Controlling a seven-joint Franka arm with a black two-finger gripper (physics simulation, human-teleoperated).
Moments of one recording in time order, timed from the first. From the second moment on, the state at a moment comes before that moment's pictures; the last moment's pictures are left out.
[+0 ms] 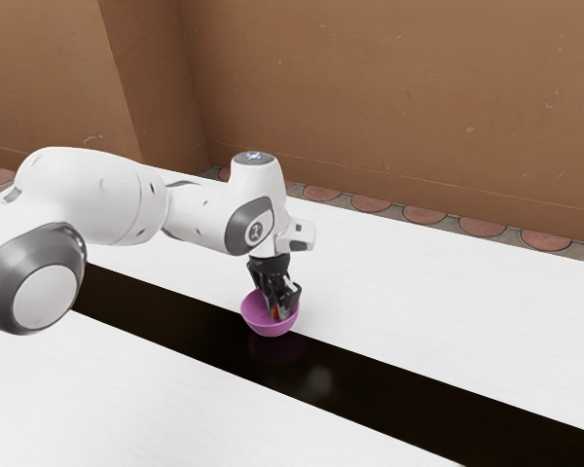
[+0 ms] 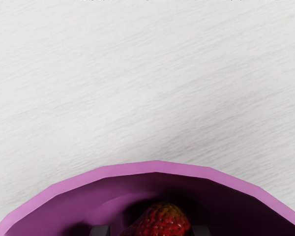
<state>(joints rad) -0.32 0.59 0.20 -1.69 -0.15 2.26 0.30</state>
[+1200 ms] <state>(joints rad) -0.38 0.64 -0.03 -1.51 -0.16 2.20 0.26</state>
